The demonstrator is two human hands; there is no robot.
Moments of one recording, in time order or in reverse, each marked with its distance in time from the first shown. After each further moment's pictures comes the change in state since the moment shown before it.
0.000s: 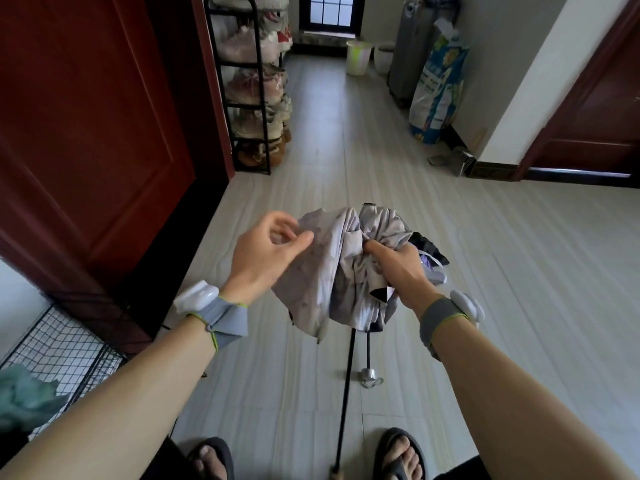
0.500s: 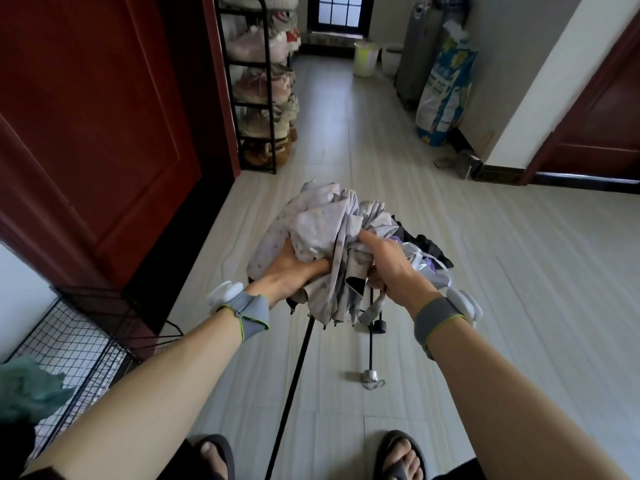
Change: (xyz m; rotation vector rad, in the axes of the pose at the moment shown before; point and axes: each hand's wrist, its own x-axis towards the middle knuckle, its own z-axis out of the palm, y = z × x) left_hand 0.006 -0.028 0.027 -0.196 -0.290 -0.205; right_hand -0.009 -0.020 0.019 0.034 -0.300 0.075
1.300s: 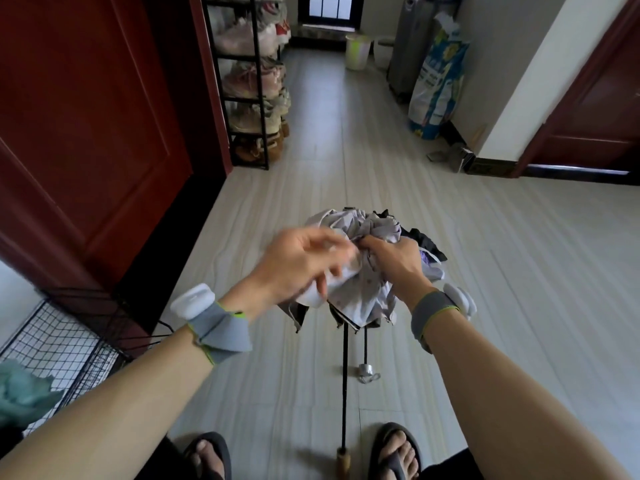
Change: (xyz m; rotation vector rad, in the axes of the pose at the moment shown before) left_hand -0.051 0.063 0.006 0.034 -0.174 0.239; right_hand 0.017 0.021 -0.022 -0.091 0.387 0.005
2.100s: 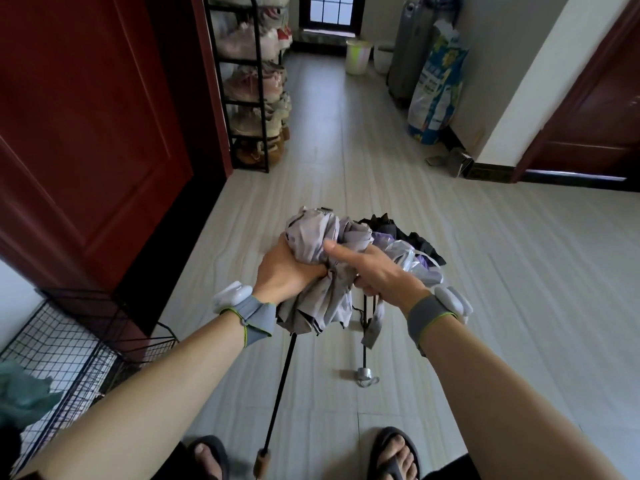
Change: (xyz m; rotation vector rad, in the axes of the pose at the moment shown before) left_hand 0.030 -0.060 0.004 0.299 0.357 -0.316; right_hand -0.037 -0.024 0.008 -0.152 -0.590 -0.106
